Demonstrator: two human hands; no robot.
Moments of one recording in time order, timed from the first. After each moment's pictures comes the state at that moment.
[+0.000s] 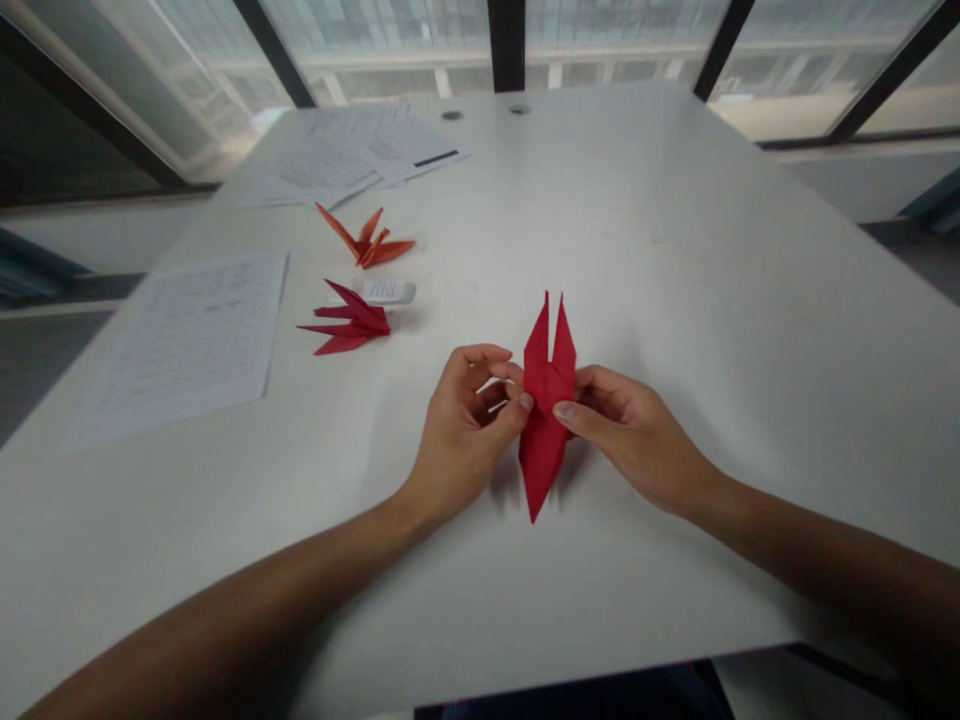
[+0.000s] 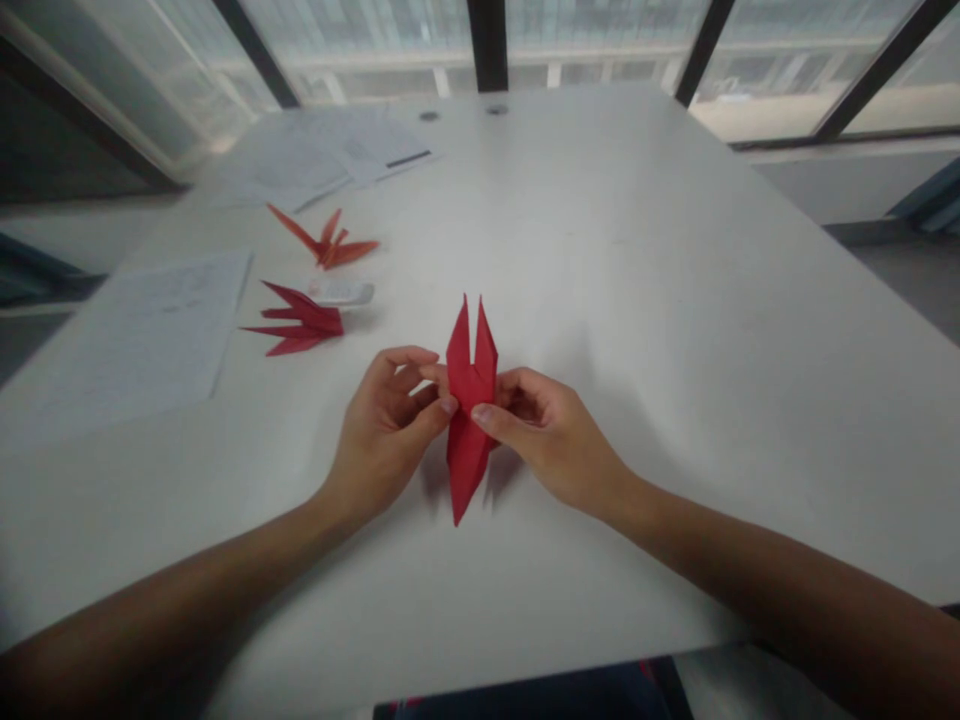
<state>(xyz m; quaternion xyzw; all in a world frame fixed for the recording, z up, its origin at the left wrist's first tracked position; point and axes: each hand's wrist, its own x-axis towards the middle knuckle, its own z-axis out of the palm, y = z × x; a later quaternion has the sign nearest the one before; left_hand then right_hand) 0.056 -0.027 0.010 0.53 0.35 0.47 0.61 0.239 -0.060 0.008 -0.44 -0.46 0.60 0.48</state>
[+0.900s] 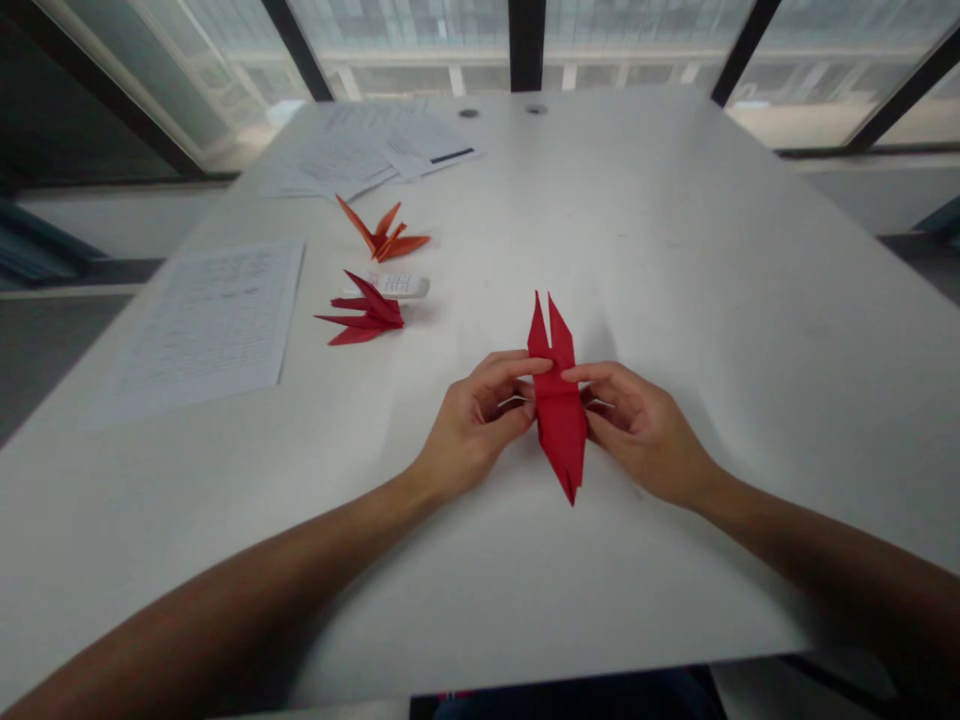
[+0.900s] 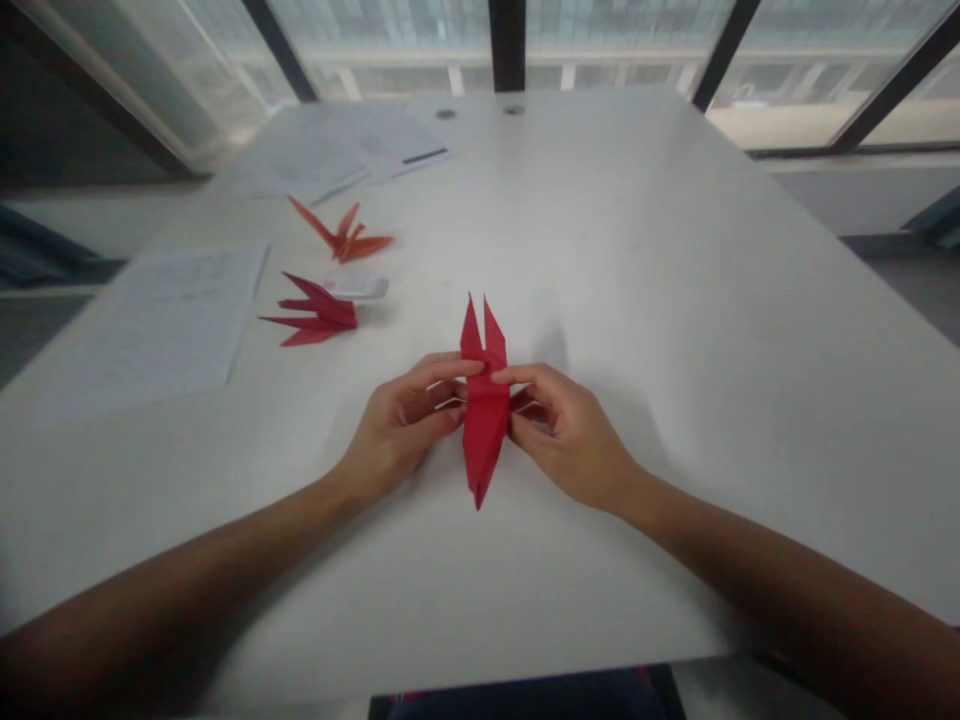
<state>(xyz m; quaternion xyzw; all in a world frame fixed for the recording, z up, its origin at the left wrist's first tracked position) 0.044 -0.017 0.002 0.56 0.29 0.42 0.65 0.251 -0.059 -0.006 -0.43 -0.55 0.54 0.47</state>
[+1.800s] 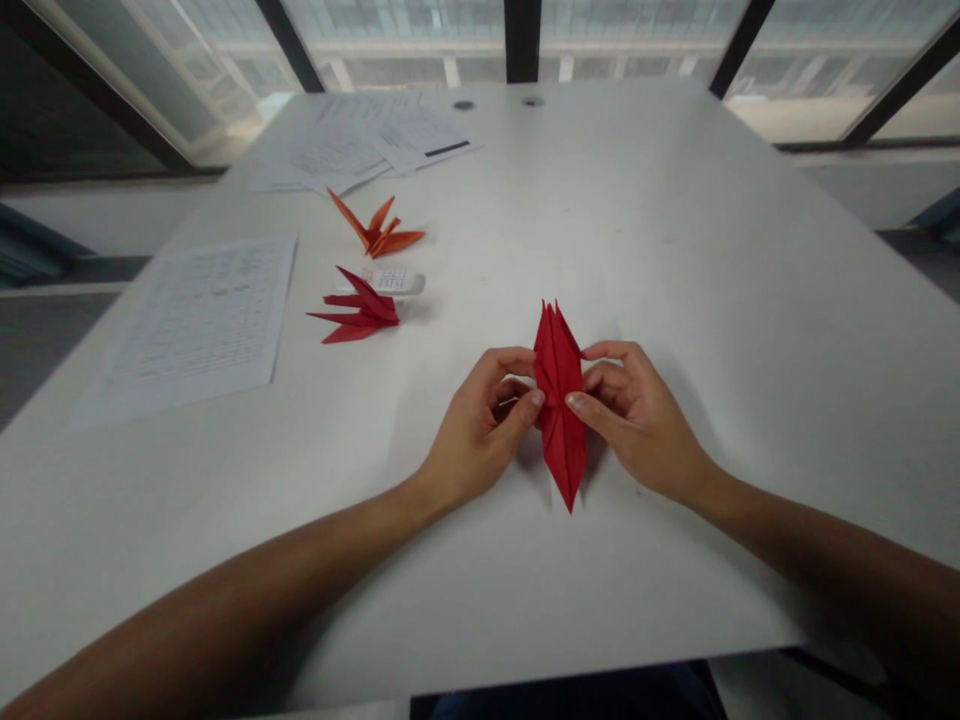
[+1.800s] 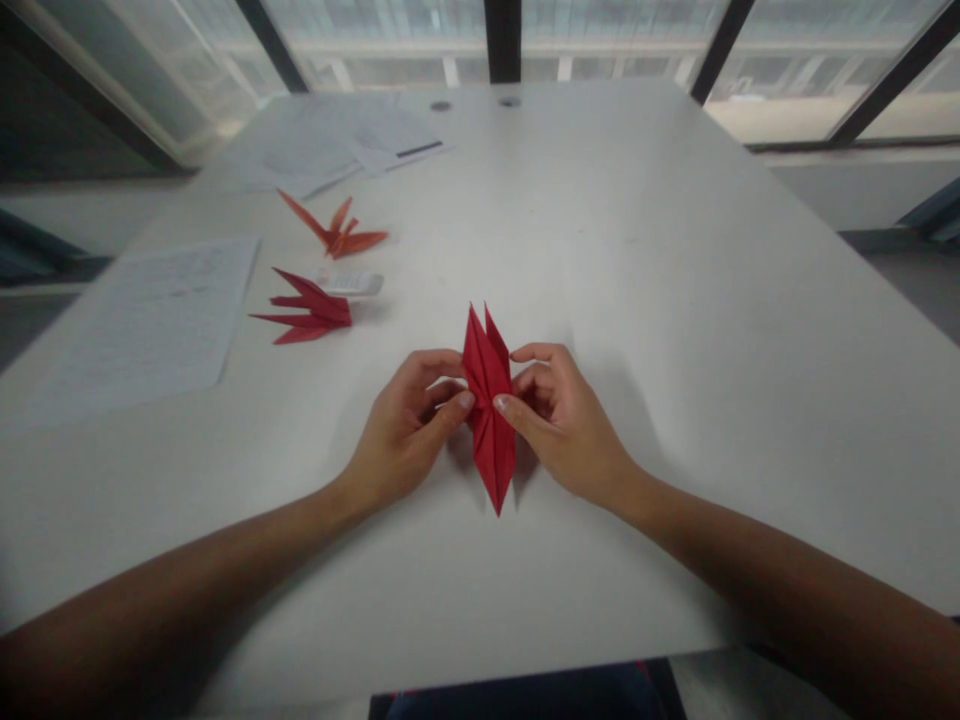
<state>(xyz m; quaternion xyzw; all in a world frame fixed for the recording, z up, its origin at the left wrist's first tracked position) 0.051 -0.022 -0.006 0.62 0.33 0.42 0.57 0.245 -0.055 -0.011 -0.45 -0.52 0.51 0.51</state>
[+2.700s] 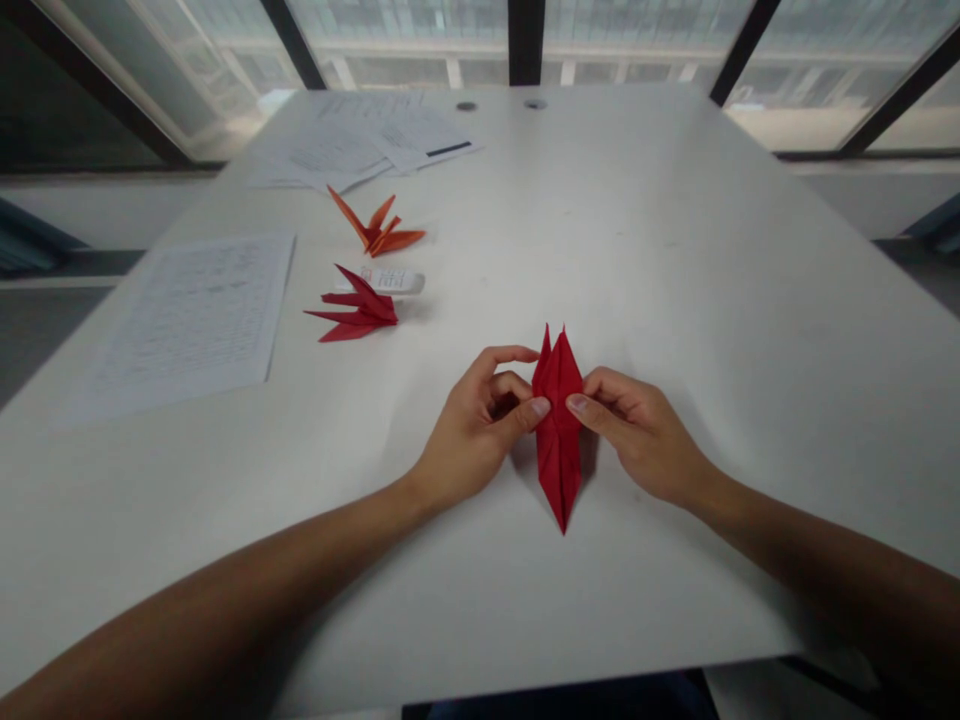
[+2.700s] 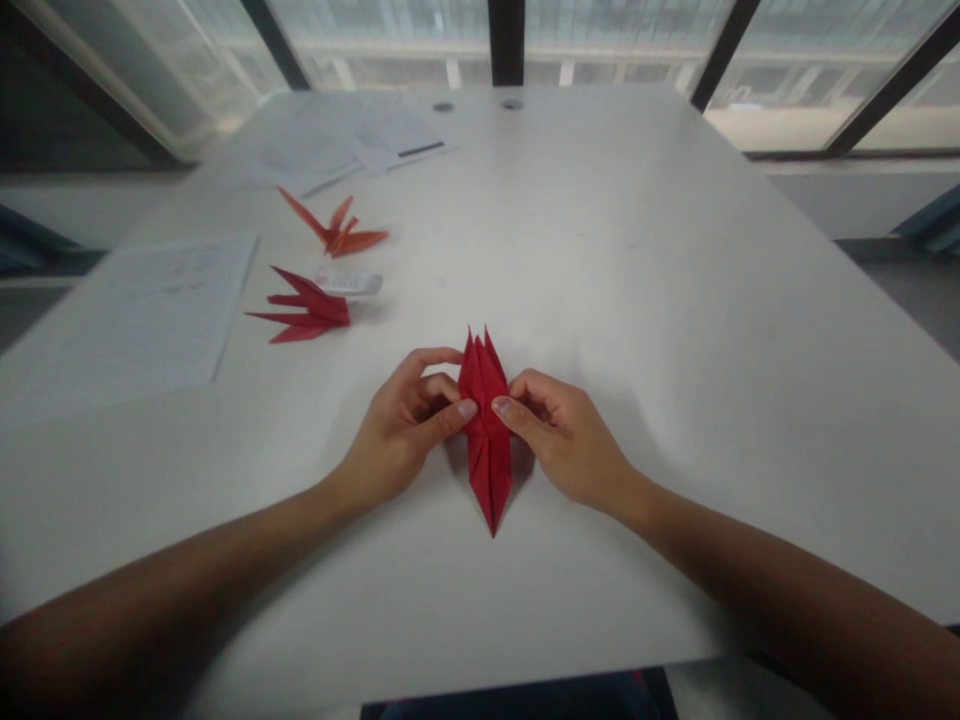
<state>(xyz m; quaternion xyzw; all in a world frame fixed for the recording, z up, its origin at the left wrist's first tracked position) 0.051 -0.019 -0.003 0.54 0.34 0.41 0.65 0.252 -0.056 -0.001 -0.48 -0.56 0.53 0.42</state>
